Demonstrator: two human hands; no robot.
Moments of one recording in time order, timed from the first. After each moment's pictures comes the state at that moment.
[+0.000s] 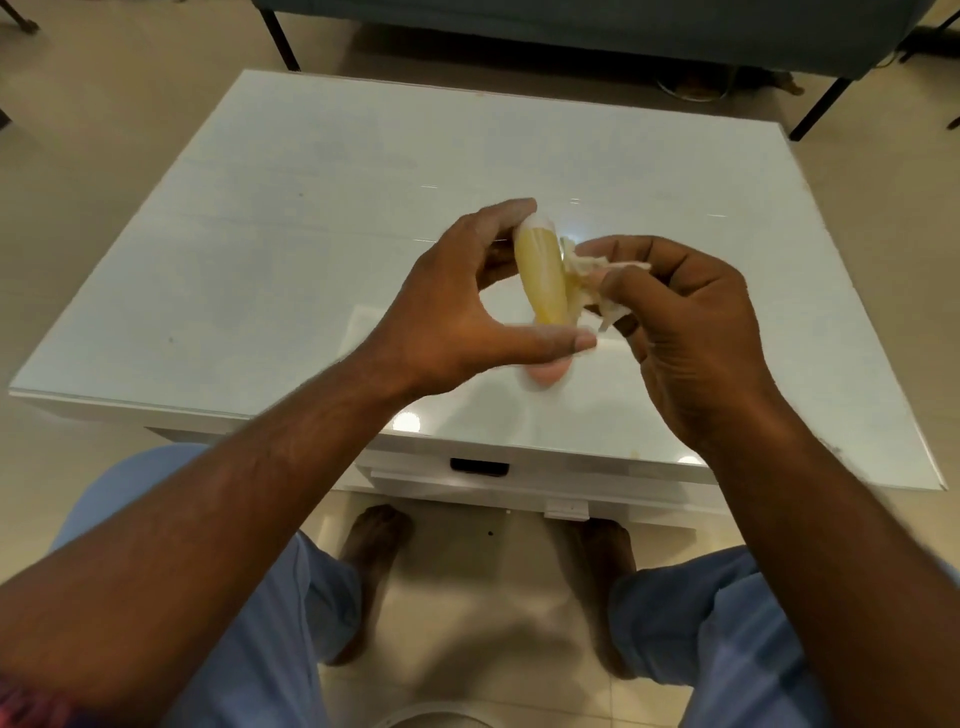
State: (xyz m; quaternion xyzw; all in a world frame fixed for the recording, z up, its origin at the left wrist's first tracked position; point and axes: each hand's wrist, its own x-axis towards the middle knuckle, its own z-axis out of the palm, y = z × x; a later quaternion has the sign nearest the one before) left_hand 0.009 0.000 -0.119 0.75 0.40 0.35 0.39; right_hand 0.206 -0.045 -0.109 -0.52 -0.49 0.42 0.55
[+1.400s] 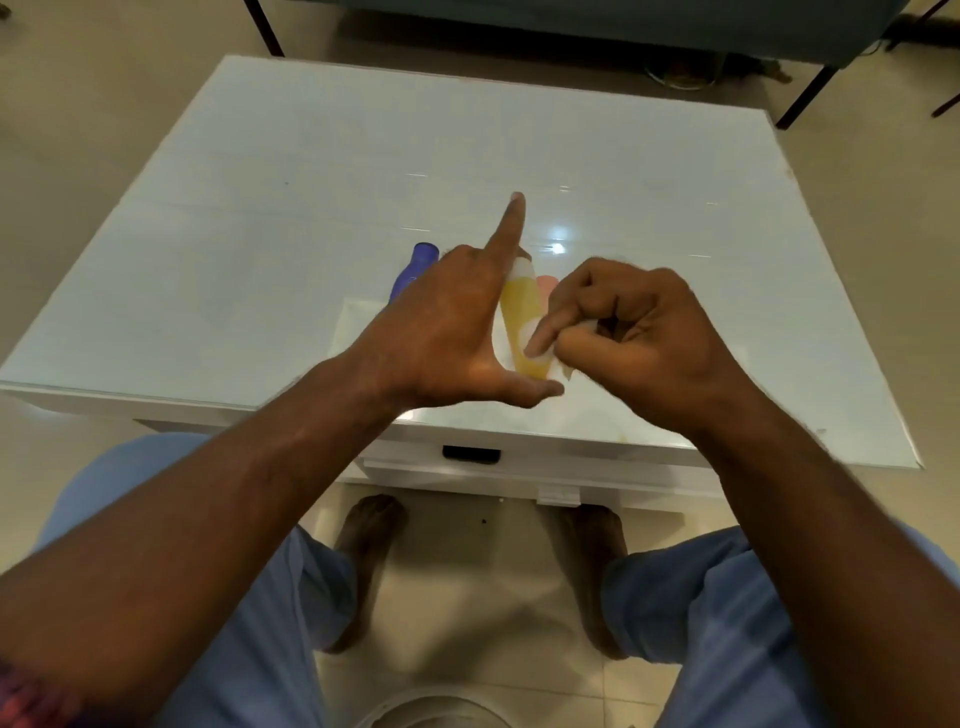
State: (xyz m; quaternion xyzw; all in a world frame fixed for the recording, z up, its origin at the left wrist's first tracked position) left_hand 0.010 -0.012 -0.120 0.86 0.43 0.17 0.23; right_hand 0.208 -0.057 -0.108 -0.50 -0.72 0.30 0.37
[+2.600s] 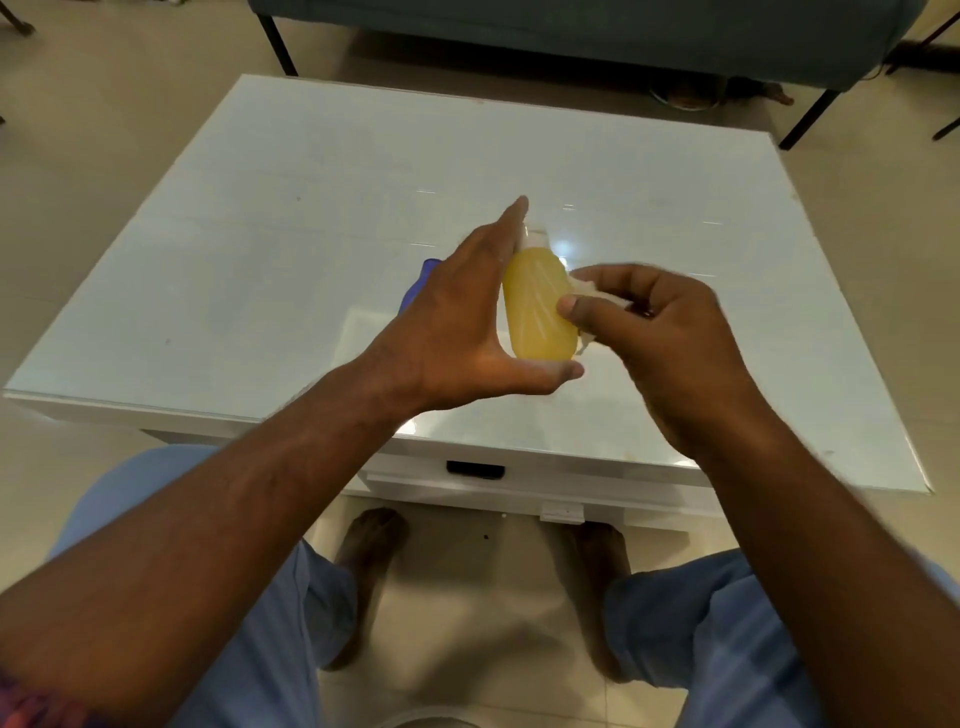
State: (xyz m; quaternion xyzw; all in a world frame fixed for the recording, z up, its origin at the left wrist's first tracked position) left_hand 0.010 -0.003 -0.122 0.82 0.43 0.27 0.27; right_hand 0.206 -0.050 -0.111 -0.59 -0.50 0.41 0.48
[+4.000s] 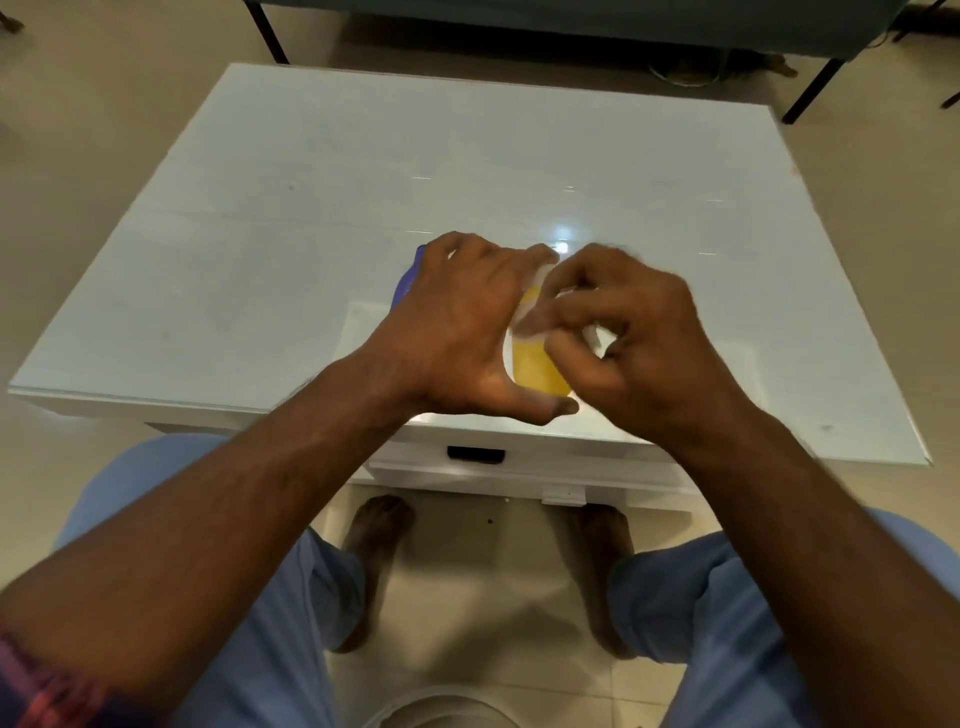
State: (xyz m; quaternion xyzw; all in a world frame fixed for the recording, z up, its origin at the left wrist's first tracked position) left_hand 0.017 -0.010 -0.116 0.91 0.37 0.17 0.10; right_hand 0.202 -0.061 -0.112 -0.47 -0.79 0.11 0.37
